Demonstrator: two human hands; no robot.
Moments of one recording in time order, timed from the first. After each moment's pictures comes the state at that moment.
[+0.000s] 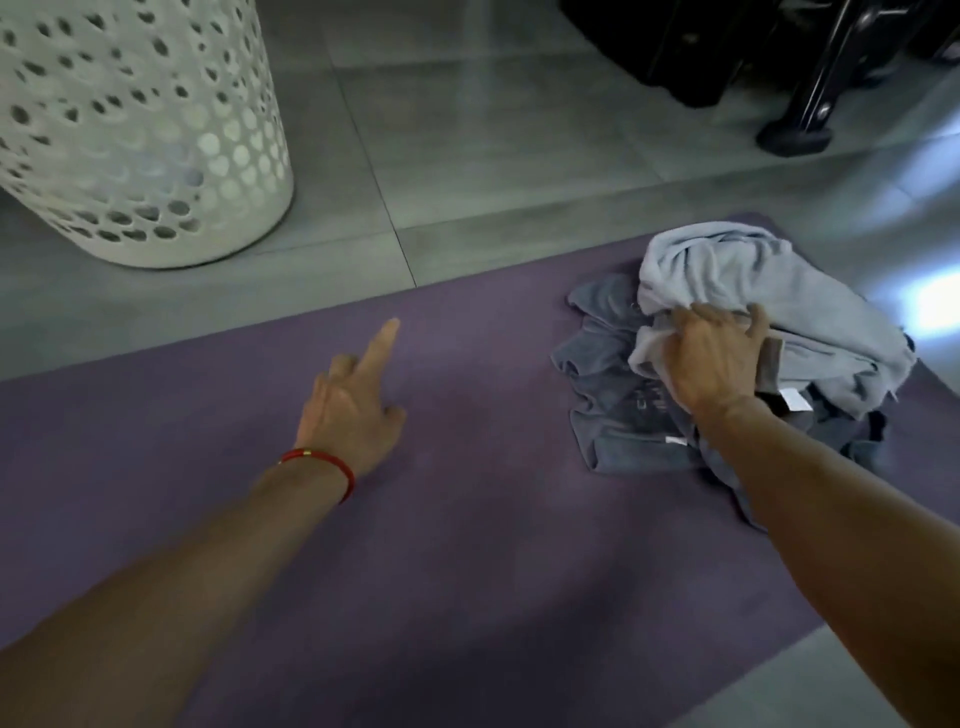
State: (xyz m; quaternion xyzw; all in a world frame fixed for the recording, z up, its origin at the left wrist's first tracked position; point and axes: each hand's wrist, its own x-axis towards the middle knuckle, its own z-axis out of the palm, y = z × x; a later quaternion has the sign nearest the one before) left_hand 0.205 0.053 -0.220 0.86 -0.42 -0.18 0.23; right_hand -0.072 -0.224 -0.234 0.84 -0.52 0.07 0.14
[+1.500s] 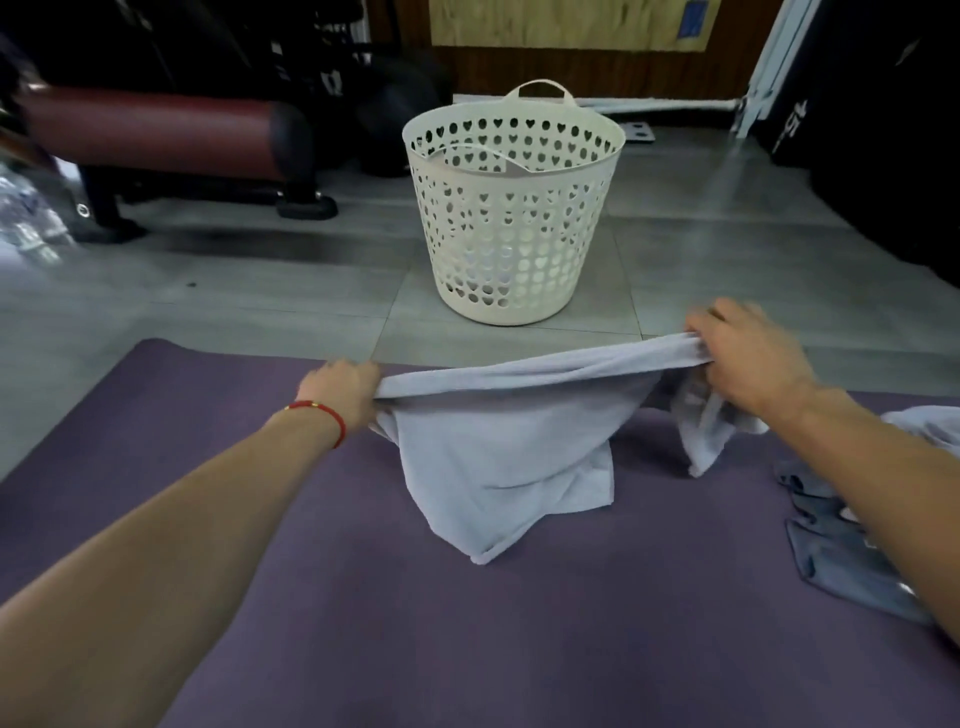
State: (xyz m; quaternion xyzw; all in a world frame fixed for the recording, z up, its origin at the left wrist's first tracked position) left_hand 0.379 0.335 -0.114 0.95 -0.29 -0.08 -0.02; right_hand 0.138 -0.052 -0.074 0.97 -0.20 0.10 0.05
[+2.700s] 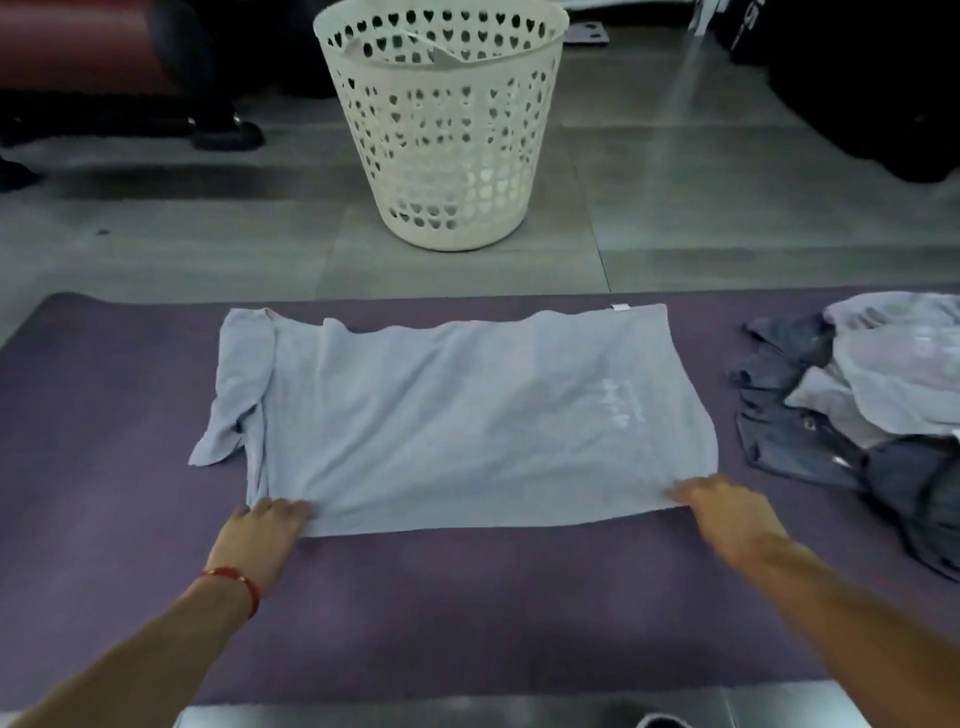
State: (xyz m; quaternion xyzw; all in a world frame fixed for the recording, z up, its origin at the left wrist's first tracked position) left_hand 0.258 0.473 -0.285 0.90 -0.38 -0.09 -0.18; right_hand -0.058 0.014 -0.265 0.93 -0.28 -0.24 -0.01
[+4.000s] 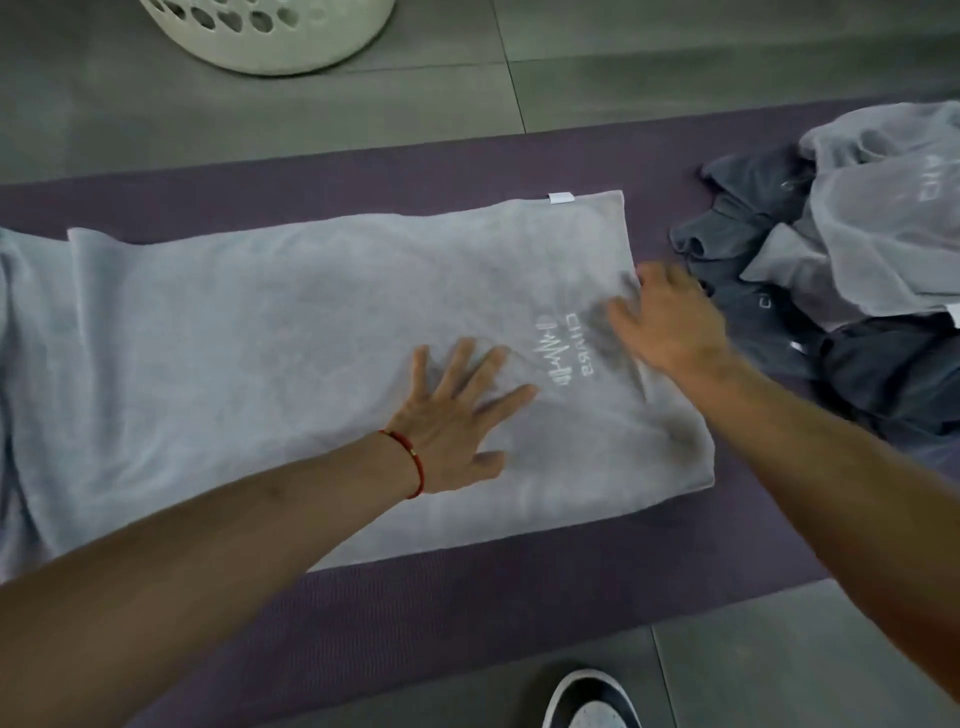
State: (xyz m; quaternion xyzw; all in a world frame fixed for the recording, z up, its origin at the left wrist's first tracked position) left_hand 0.150 0.164 -0.331 0.72 -0.66 -0.17 -0.10; right_hand 0.014 -0.082 -0.290 0.88 -0.46 -0.04 -0.13
